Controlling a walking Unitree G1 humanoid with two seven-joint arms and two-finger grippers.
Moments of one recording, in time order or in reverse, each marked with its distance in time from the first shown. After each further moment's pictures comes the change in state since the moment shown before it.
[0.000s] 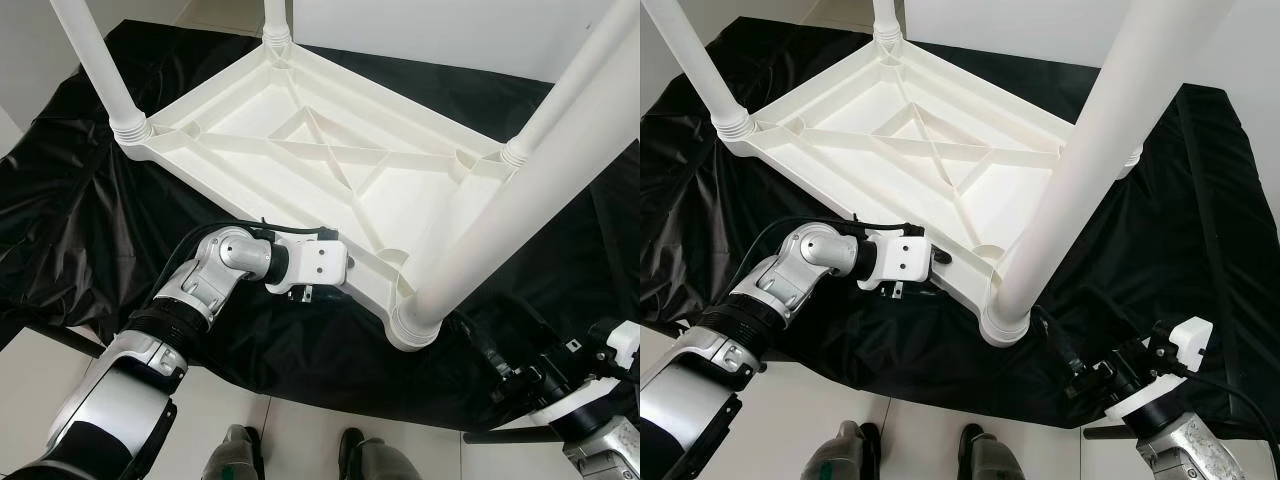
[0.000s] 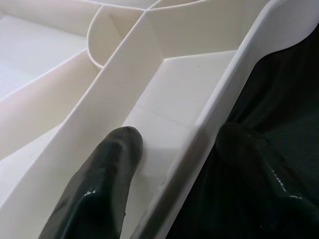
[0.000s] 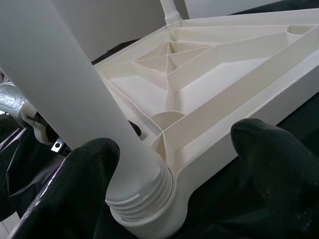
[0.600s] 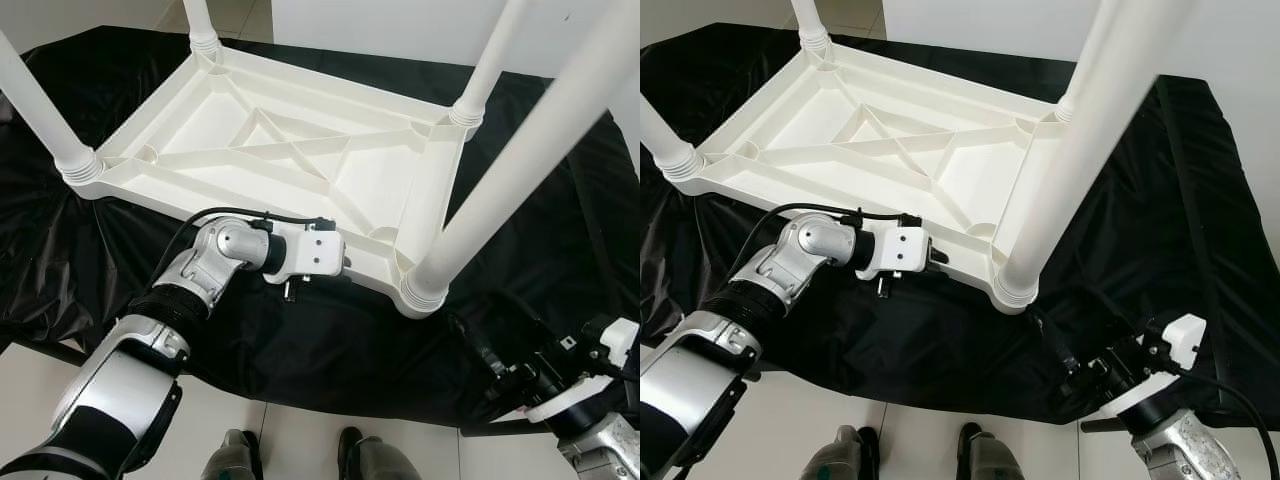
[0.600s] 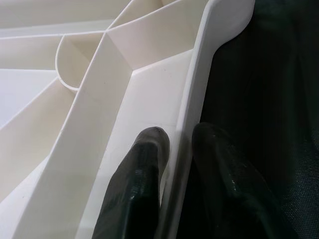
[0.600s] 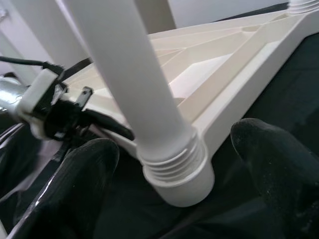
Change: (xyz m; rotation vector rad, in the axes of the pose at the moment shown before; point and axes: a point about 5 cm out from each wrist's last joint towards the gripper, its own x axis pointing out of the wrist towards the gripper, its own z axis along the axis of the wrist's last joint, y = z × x) left arm -0.004 0.012 -0.004 0.012 0.014 0.007; right arm 0.008 -0.002 0.002 -0.018 -0.023 -0.020
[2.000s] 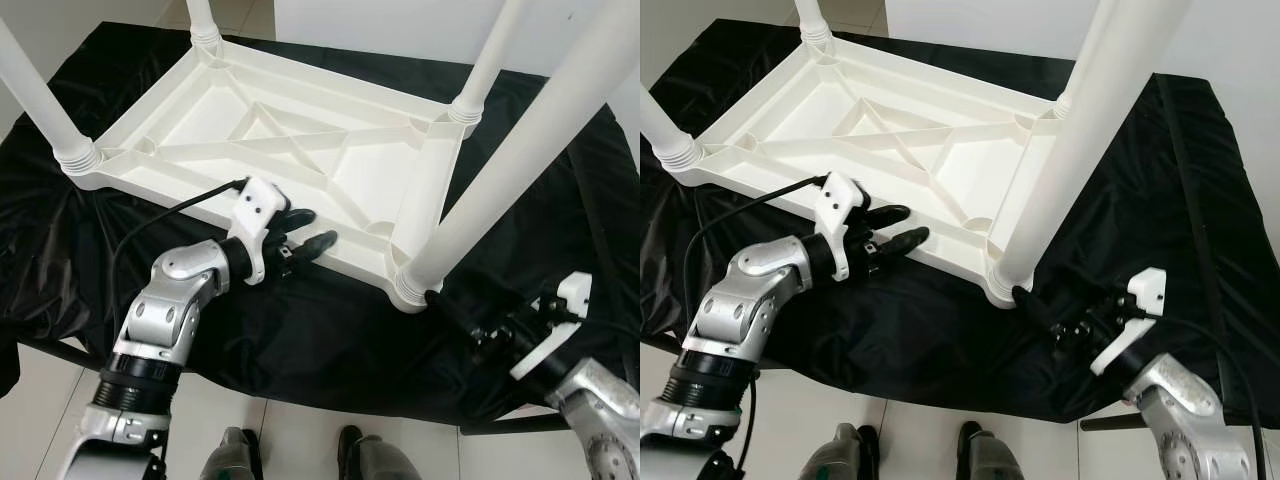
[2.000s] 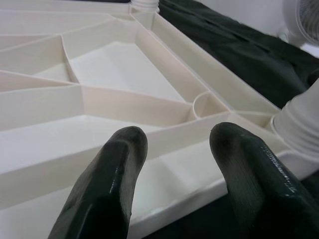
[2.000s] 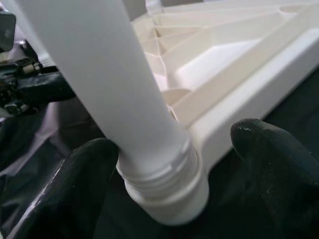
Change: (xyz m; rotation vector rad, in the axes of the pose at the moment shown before) left arm -0.047 -0.019 0.022 -0.707 -0.337 0.561; right arm 0.045 -0.028 -0.004 -0.047 0.082 0.141
